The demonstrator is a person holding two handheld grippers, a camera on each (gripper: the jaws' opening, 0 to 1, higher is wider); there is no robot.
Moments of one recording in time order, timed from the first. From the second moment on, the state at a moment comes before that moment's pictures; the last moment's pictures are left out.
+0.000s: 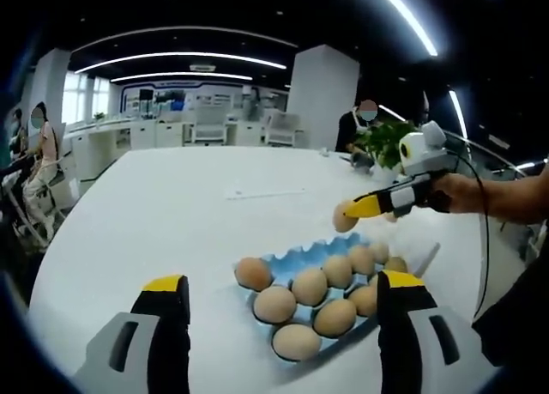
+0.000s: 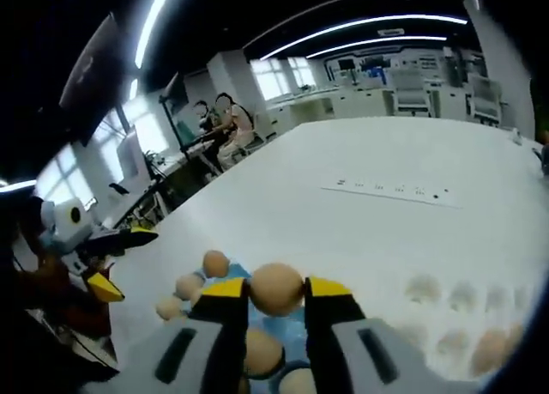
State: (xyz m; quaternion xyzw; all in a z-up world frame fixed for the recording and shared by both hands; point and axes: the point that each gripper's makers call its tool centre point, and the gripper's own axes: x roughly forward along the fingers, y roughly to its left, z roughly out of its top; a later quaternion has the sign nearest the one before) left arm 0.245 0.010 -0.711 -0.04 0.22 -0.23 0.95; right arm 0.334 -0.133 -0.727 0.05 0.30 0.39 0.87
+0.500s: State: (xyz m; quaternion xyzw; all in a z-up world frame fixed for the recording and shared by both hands) left arm 0.246 0.014 -0.712 -0.04 0.22 -0.22 0.95; right arm 0.326 -0.089 -0.736 0.04 0.31 0.43 0.85
